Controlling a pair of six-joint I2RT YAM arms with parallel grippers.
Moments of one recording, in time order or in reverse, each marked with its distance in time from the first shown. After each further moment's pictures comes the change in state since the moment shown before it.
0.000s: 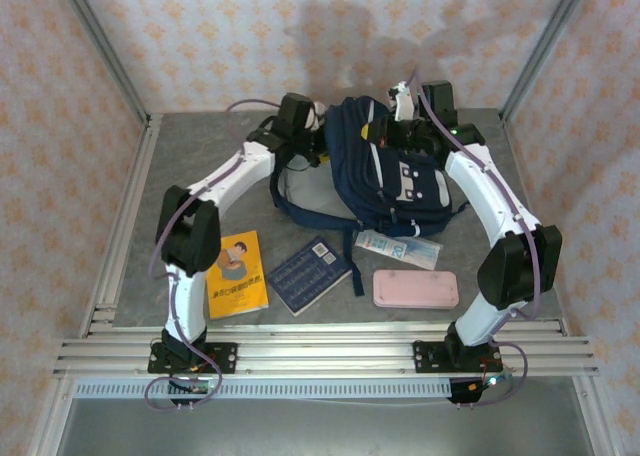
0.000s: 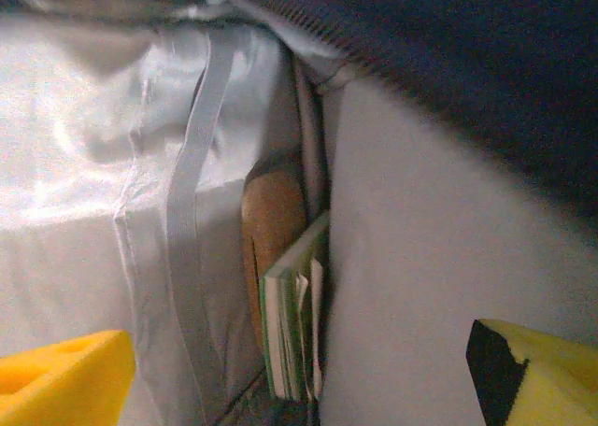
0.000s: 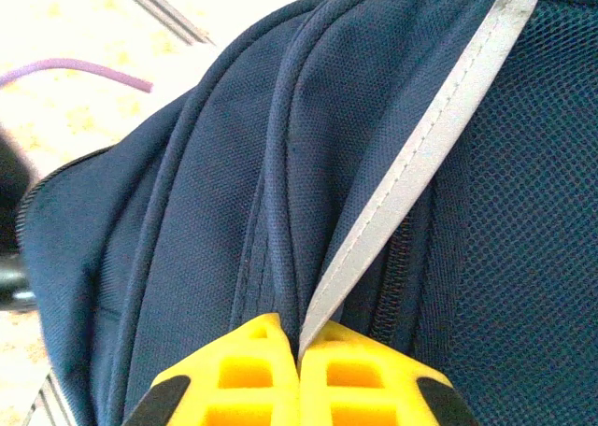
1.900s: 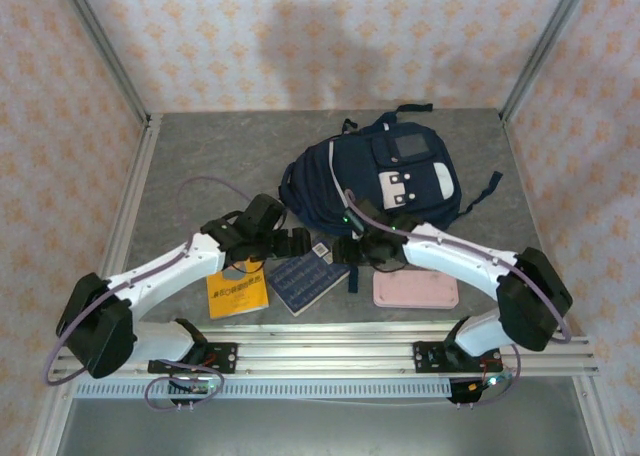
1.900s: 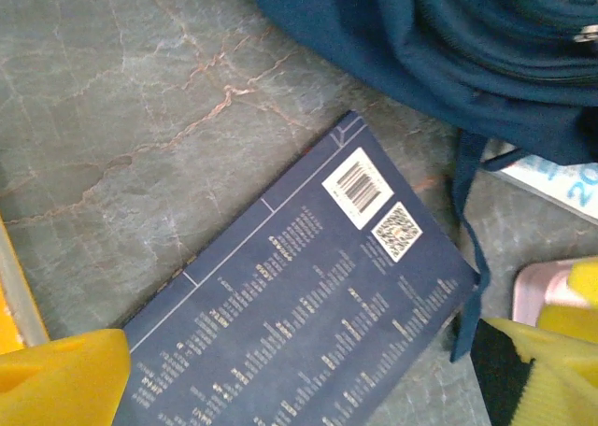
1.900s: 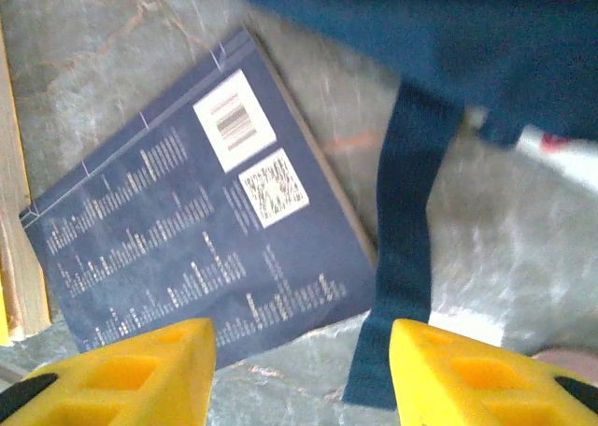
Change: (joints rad) left arm -0.198 -0.716 -0.949 -0.174 -0.396 0.126; right arm 0.560 -0.246 -0.714 -0.003 0.470 0.428
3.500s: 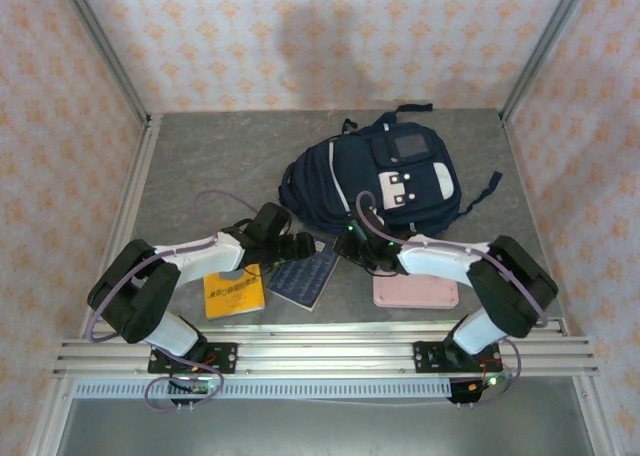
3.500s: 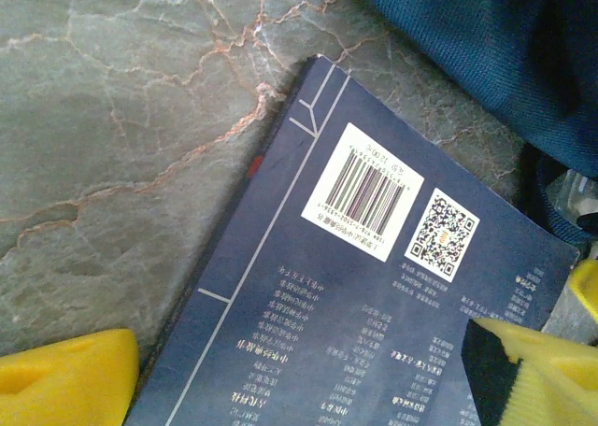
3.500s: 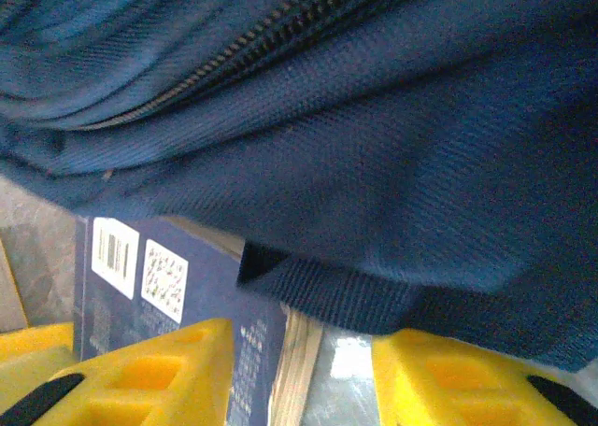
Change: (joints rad) left arm 0.043 0.213 -0.126 0.337 0.090 -0.062; right arm -0.051 0.087 -0.177 0.422 0.106 0.320
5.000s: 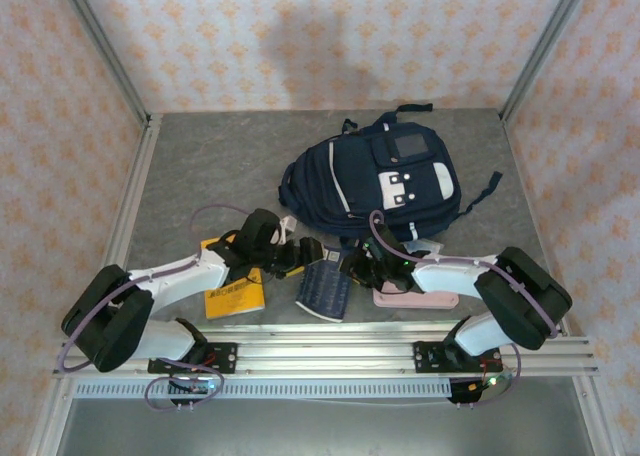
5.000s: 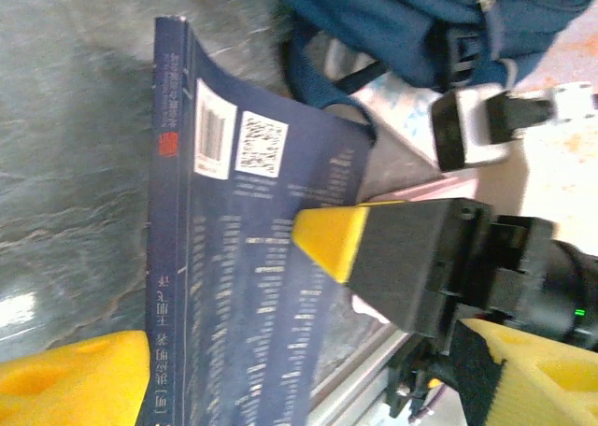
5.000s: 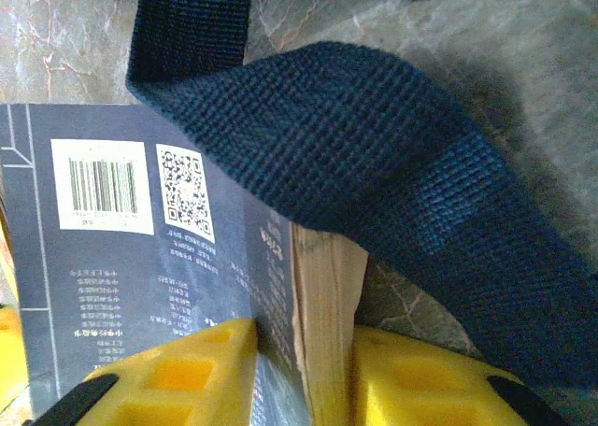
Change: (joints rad) left arm -0.026 -0.192 -0.131 0.208 0.330 -0.158; right arm -0.024 -0.057 -0.225 0.198 -0.254 0.070
